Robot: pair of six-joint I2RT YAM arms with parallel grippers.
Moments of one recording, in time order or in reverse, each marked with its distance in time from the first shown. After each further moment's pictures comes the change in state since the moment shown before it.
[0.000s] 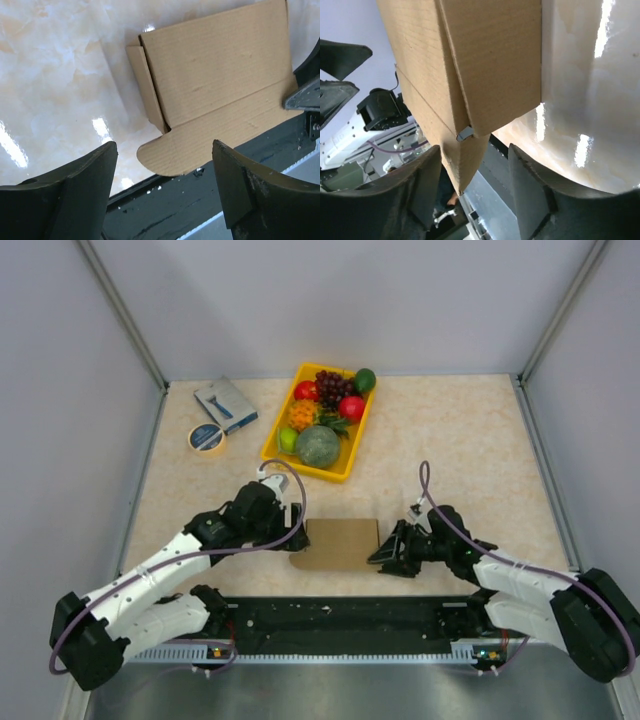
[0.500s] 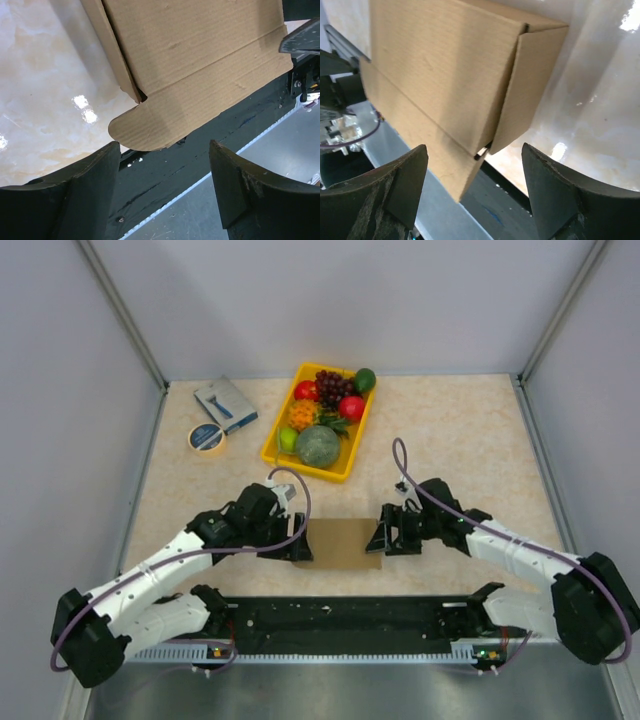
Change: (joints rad) left arm 0.000 0.003 0.007 -0.079 0.188 -0.005; right arm 0.000 0.063 0.325 -0.438 0.089 -0.489
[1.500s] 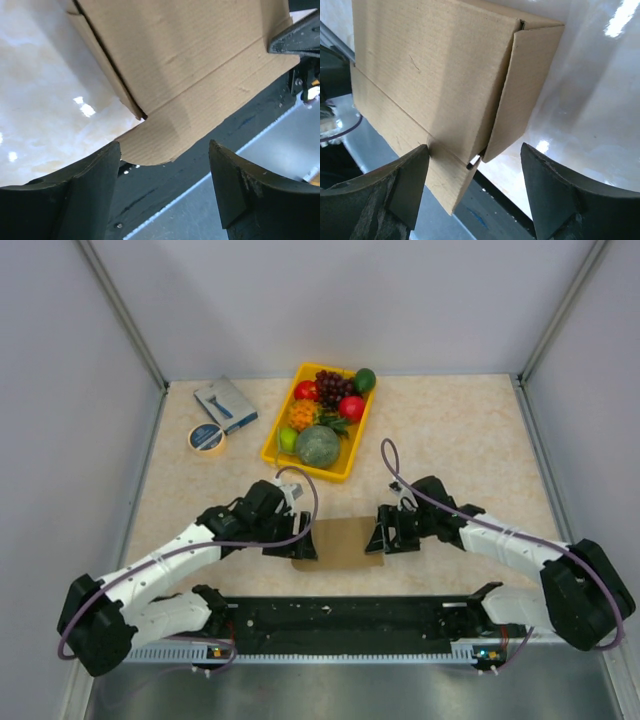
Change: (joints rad) left arm -0.002 0.119 0.006 0.058 0.064 0.006; right arm 0.000 0.133 0.038 0.021 -0.021 -0.106
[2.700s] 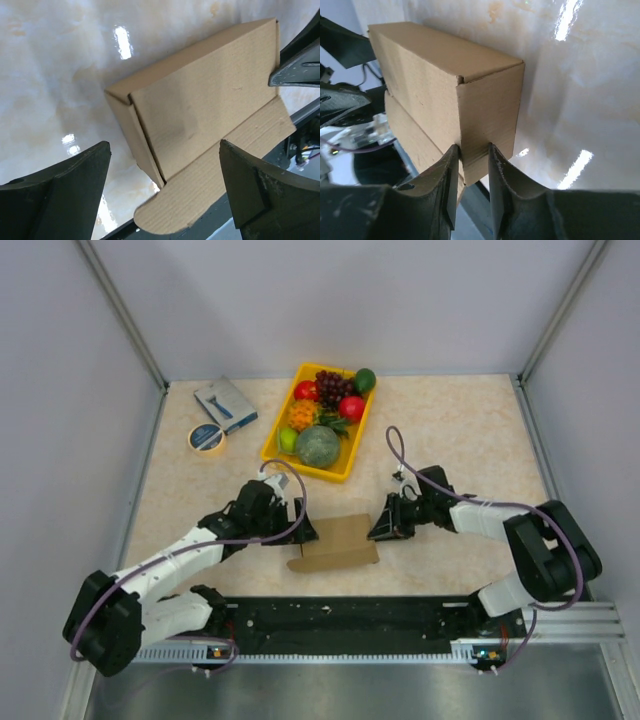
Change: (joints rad) left arm 0.102 0.045 -0.133 0.330 -0.101 -0.040; right arm -0.126 0.196 0.021 0.185 -0.135 0.028
